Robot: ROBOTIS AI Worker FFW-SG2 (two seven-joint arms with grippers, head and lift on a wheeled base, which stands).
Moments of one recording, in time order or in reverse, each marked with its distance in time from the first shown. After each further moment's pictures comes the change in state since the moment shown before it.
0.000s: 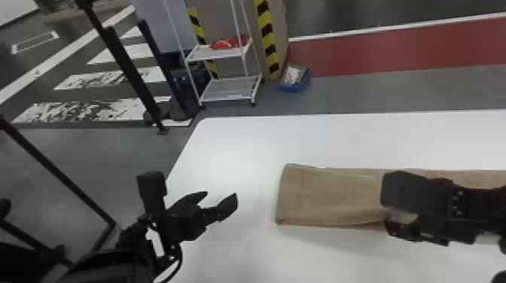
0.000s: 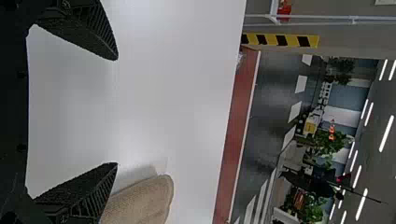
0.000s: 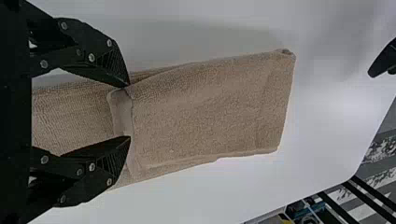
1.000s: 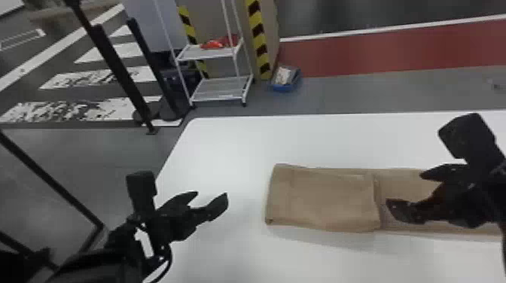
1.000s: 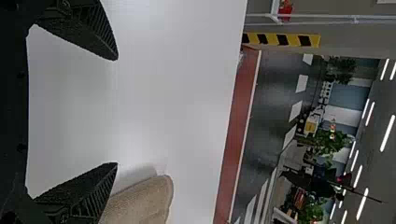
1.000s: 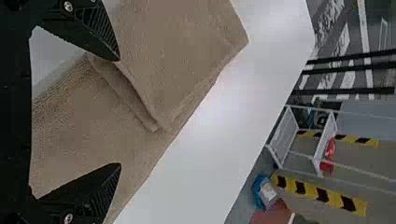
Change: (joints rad) left arm -0.012 0.003 -0.001 0.019 -0.005 -0.005 -0.005; right arm -0.070 0.081 -0.145 -0.041 -0.386 0.607 -0.166
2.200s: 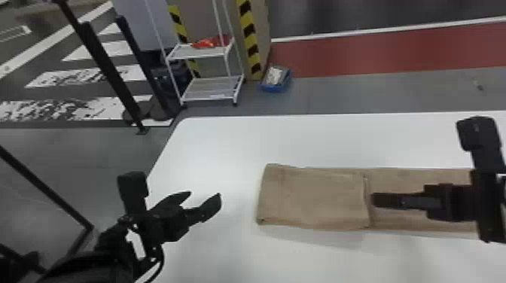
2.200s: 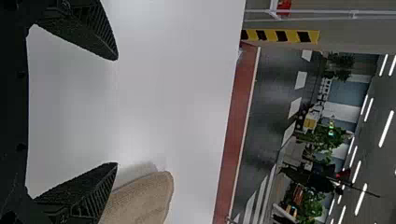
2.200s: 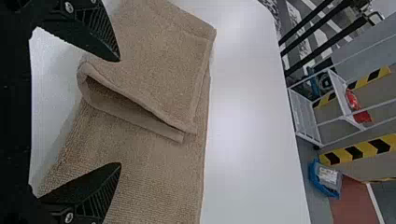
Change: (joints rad) left arm 0.001 0.001 -0.009 0.005 -0.001 -0.012 -0.006; right arm -0.124 0.000 -0.138 0.055 -0.584 0.475 -0.302
